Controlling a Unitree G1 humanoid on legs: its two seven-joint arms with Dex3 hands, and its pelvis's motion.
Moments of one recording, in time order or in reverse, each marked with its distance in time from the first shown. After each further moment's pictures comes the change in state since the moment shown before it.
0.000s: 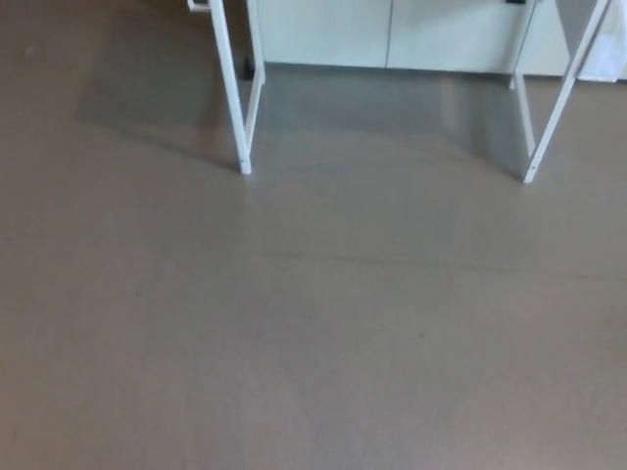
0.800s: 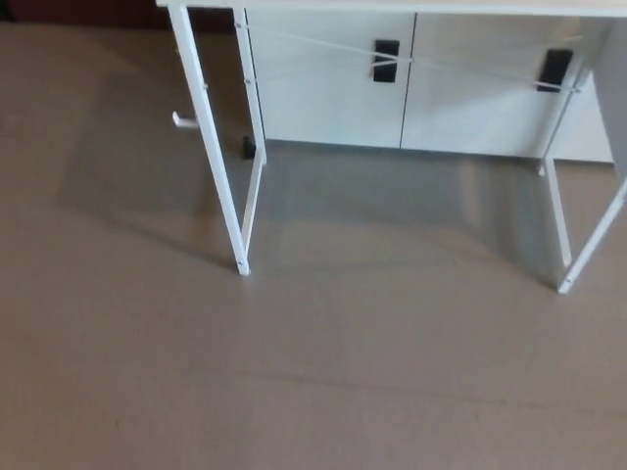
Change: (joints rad) left_arm 0.051 -0.009 0.004 -0.130 -0.022 -0.006 0.000; right_arm -0.035 -0.005 0.015 -0.001 0.006 -0.003 -0.003
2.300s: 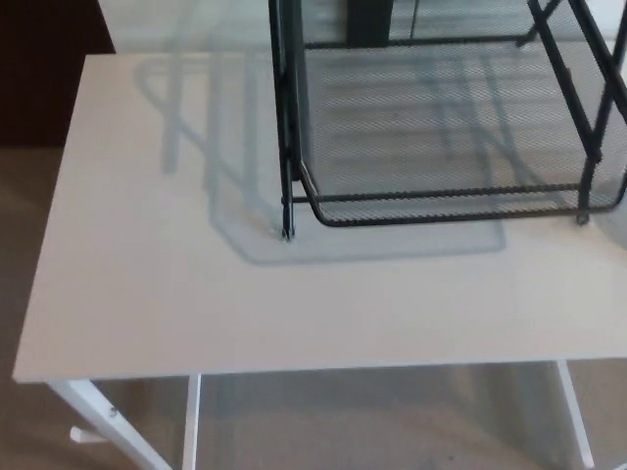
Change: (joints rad) left_arm -0.021 -0.016 0.025 -0.053 -0.016 0.027 0.006; right_arm 0.078 -0.294 0.505 -0.087 -0.295 0.005 -0.076
